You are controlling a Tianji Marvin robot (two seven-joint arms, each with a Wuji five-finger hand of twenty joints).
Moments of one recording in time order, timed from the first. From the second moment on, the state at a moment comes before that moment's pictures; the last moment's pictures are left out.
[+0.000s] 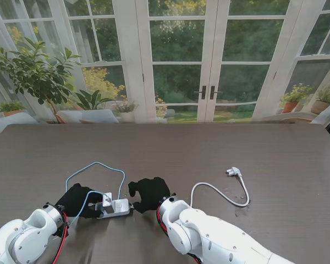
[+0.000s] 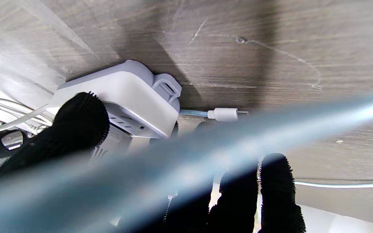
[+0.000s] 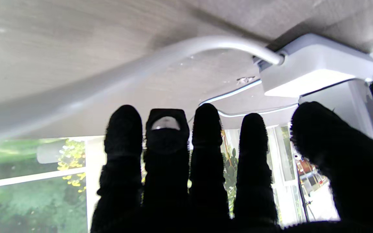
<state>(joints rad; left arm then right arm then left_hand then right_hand) 1.72 -1.04 -1.46 -1.47 0.87 -0.37 -0.07 -1.11 -1.24 0.40 -1.28 -0.77 0.22 -0.25 0.55 -0.64 0.76 -0.19 0.86 0.10 0.27 0.44 0.91 0.22 0.22 0.54 0.61 0.36 0.47 0.56 0.12 0.34 0.95 0.64 0.21 -0.60 1.21 -0.08 0.48 -0.18 1.16 0.20 0.76 0.02 0.83 0.81 1.06 0.10 1.03 1.49 0.58 0.23 1.24 0.67</state>
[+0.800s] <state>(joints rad) 1.75 -1.04 -1.52 -1.55 0.92 -0.39 -0.08 -1.11 -1.24 0.44 -1.29 -0.74 0.23 -0.23 0.52 -0.62 0.74 -0.17 0.80 0.10 0.22 0.39 0.82 0.22 0.16 0.41 0.53 0.35 0.31 0.47 0.08 0.34 0.82 0.61 0.21 -0.58 1.20 -0.08 0.51 -0.16 1.16 0.21 0.76 0.03 0.81 0.77 1.06 0.11 1.00 1.49 0.58 0.23 1.24 0.67</state>
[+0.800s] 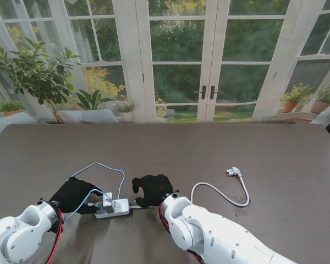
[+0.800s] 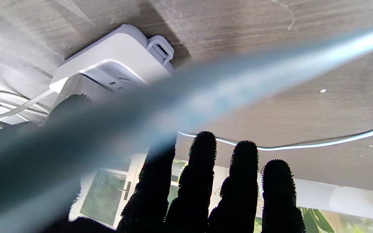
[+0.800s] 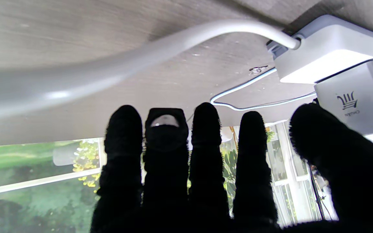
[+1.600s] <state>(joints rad) 1.78 -1.04 -1.58 -1.60 0.94 -0.40 -0.08 -1.12 -1.23 0.44 -1.30 -0.73 0.23 -0.22 0.45 -0.66 0.80 -0.18 0.79 0.10 0.21 0.36 0.76 0.22 0.13 0.35 0.48 0.34 0.23 0.40 0.07 0.34 0.66 0.56 0.21 -0.58 1.20 -0.08 0.53 -0.13 1.16 0.21 0.76 0.04 0.81 0.77 1.06 0.11 1.00 1.49 0.58 0.23 1.24 0.67</state>
